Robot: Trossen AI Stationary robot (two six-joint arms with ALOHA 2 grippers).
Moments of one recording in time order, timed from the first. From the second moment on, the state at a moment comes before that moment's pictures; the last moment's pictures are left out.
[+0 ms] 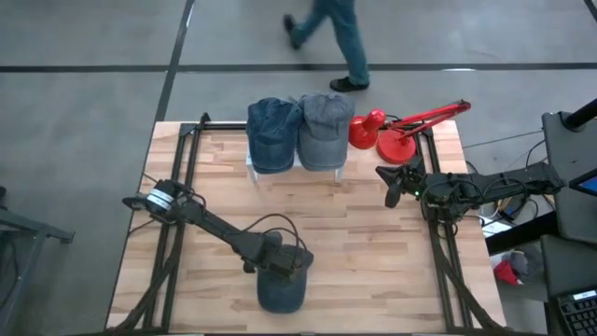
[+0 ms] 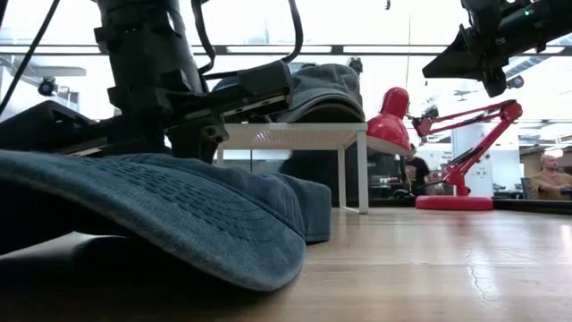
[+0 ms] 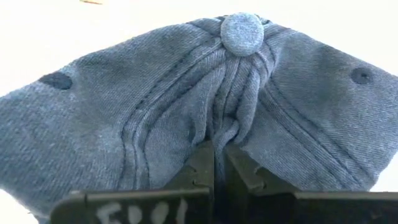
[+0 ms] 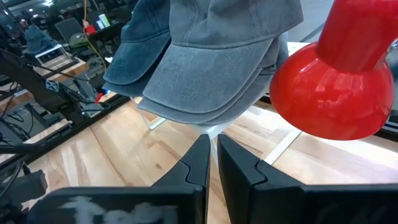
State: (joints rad) left arm -0.43 2.01 1.29 -0.58 -0.11 -2.01; right arm 0.17 0.55 0.42 -0.18 0.73 0.58
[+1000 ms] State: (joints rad) left arm -0.45 1.83 1.84 -1.11 -0.62 -1.77; right arm 0.17 0.55 0.42 -0.20 0.73 0.57
